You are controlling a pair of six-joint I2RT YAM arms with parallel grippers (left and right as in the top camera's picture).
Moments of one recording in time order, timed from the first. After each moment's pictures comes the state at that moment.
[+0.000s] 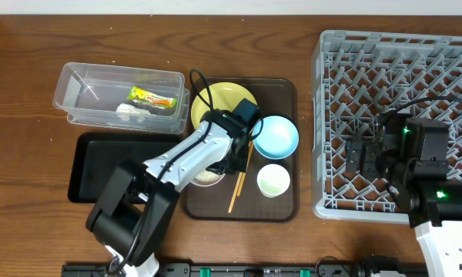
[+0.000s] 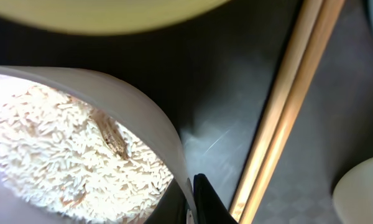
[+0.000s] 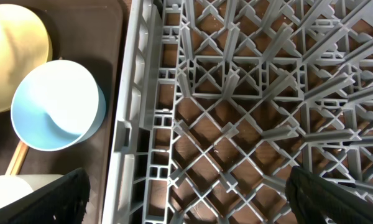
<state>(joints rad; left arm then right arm) -0.62 1.84 1.21 -0.94 0.02 -0.49 0.00 0.97 0.89 -0.82 -0.08 0.06</state>
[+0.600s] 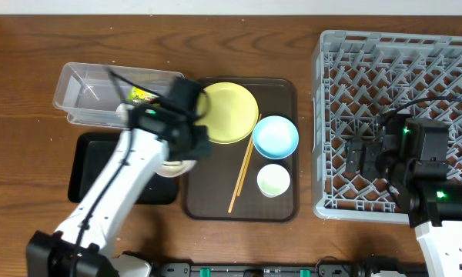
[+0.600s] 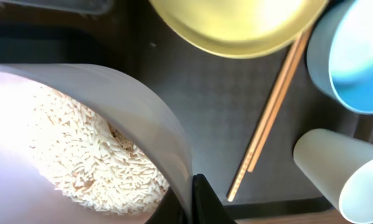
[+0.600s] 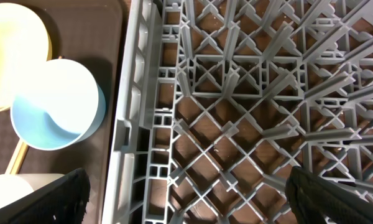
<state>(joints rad) -0.32 1.49 1.21 -1.08 0.13 -0.38 0.00 0.97 0.89 -0.83 -0.08 0.06</state>
